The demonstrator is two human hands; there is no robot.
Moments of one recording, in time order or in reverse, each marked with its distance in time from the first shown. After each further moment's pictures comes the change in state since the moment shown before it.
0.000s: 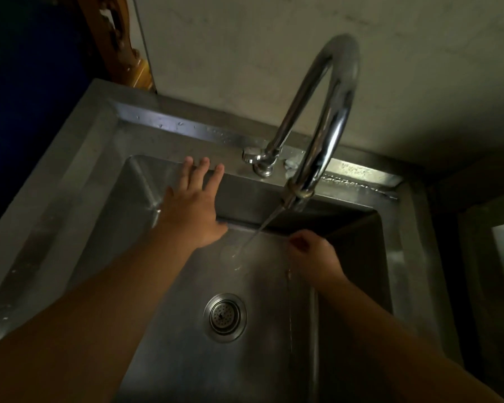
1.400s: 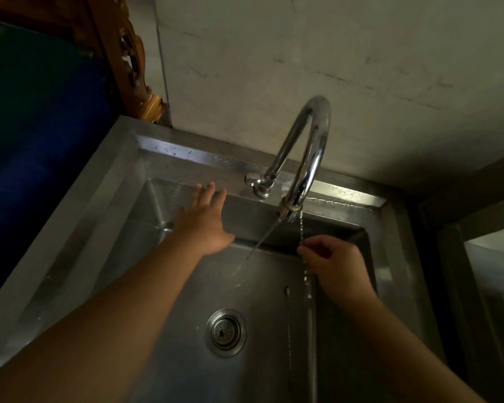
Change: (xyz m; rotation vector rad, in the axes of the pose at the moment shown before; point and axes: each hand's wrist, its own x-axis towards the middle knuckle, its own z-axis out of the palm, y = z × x) left_hand -0.005 0.010 -0.027 -0.167 -0.126 -0.053; right_hand -0.064 -0.062 -0.069 0.140 0.098 -0.112
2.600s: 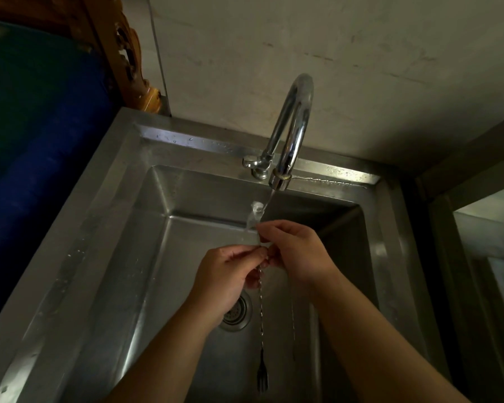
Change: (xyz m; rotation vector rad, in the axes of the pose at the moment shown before) left_hand -0.132 0.045 0.050 -1.350 -0.048 -0.115; right_hand -0.041 -0.056 0.034 0.640 -0.285 0.232
